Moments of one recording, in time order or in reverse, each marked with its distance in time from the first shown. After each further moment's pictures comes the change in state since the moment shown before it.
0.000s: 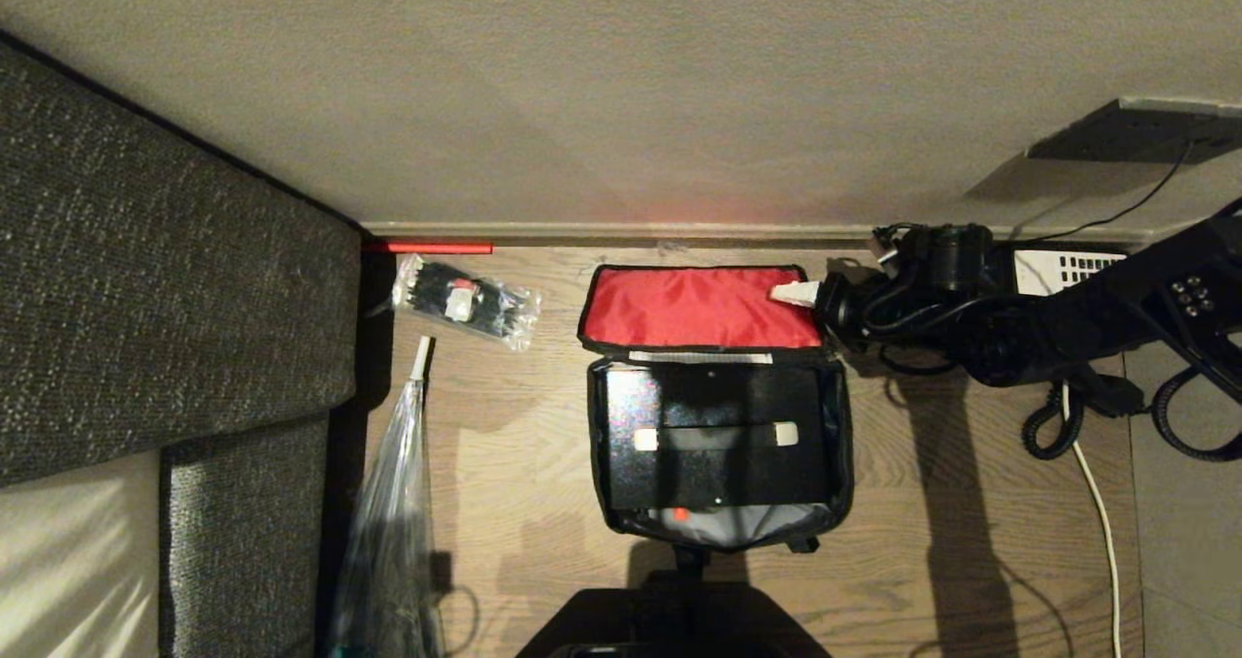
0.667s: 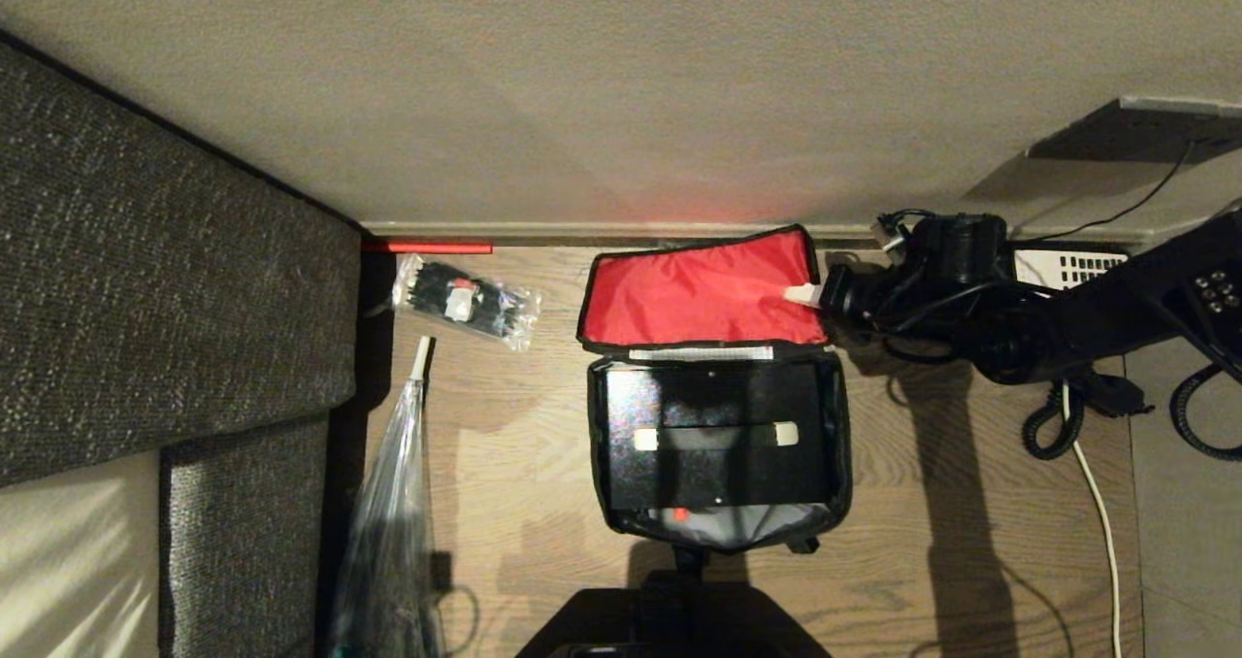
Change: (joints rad) left arm 0.000 0.000 0.000 0.000 0.000 0.000; right arm 0.000 -0.044 0.030 -0.041 0.026 -0.058
